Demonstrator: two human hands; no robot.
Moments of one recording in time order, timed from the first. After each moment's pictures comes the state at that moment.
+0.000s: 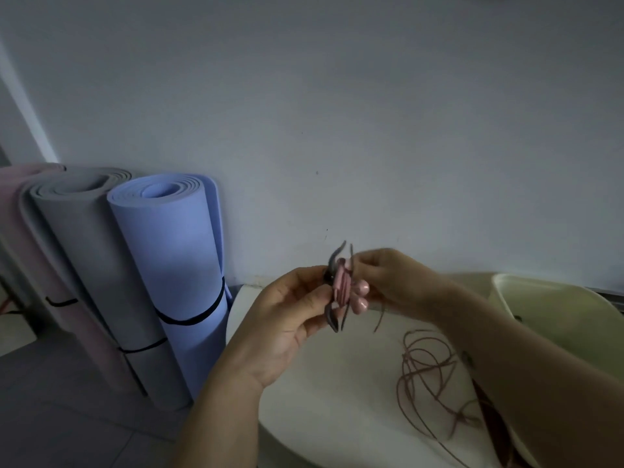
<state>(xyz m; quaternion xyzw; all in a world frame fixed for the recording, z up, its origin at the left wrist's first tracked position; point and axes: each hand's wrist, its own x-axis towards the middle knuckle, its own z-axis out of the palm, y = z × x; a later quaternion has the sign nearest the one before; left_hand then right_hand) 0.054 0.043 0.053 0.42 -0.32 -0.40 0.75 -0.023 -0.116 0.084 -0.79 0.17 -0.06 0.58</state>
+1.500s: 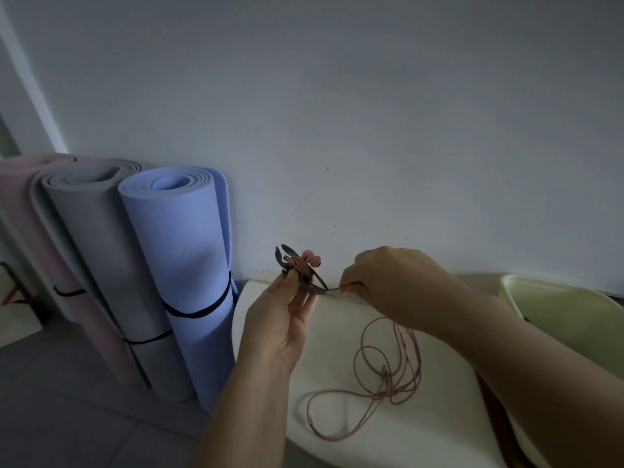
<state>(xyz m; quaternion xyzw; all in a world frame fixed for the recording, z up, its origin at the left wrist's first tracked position) 0.064 0.027 0.034 0.33 -0.01 -0.33 0.89 -0.031 -0.083 0.107 -0.99 0.09 -0.04 -0.05</state>
